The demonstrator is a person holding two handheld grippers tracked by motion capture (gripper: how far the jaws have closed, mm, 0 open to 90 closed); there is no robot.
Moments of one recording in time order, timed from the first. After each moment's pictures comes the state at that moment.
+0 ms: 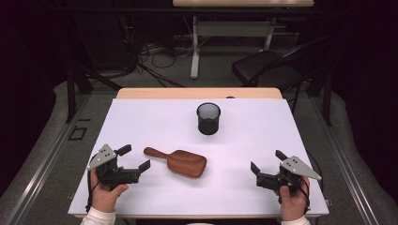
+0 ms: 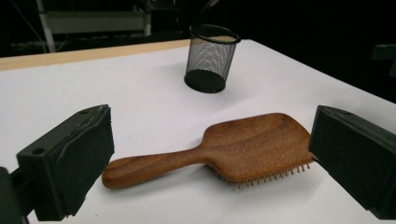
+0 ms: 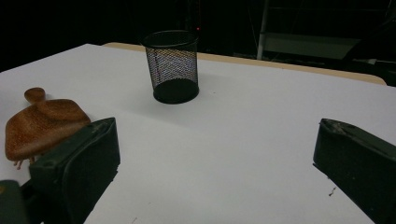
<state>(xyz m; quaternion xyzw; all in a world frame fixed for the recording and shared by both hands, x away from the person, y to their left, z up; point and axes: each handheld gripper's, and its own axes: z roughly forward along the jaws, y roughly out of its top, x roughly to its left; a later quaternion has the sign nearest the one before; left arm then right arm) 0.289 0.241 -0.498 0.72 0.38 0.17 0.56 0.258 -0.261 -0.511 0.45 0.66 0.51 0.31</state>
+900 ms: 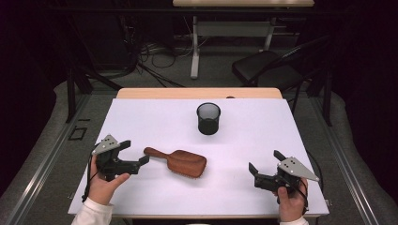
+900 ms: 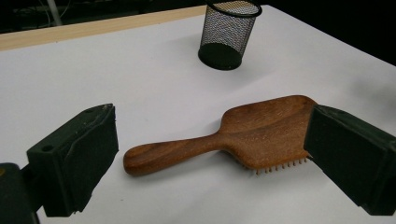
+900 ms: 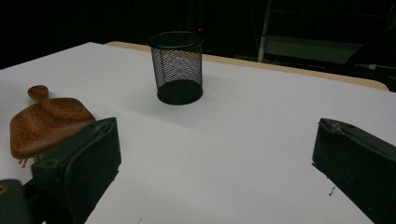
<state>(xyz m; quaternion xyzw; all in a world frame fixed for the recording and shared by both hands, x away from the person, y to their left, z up) 0.311 0.241 -0.480 0.76 0.40 0.15 0.49 0.254 -0.255 -0.508 0.44 0.66 0.51 0.32</state>
